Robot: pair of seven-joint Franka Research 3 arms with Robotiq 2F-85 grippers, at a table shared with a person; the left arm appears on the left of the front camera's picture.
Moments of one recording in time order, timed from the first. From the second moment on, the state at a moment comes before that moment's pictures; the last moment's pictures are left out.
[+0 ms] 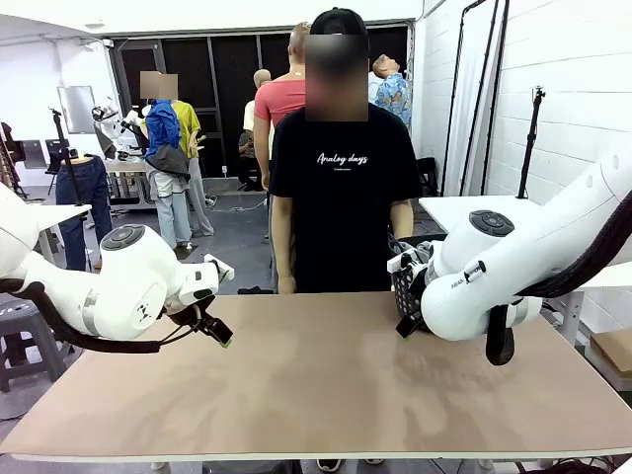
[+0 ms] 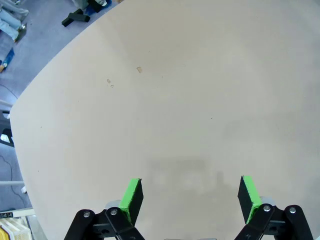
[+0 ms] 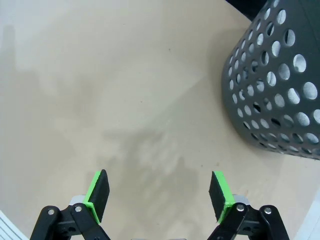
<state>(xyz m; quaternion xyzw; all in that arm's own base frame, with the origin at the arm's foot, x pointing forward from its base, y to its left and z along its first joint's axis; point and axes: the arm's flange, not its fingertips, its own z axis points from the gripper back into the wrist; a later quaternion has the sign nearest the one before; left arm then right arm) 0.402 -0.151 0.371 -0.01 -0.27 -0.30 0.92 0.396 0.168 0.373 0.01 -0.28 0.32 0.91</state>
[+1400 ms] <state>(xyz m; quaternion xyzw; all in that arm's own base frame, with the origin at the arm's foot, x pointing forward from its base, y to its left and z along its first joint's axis) 0.382 -0.156 0.438 -0.01 -0.24 -0.31 0.92 0.379 0.171 0.445 0.01 -0.25 0.33 0.91</state>
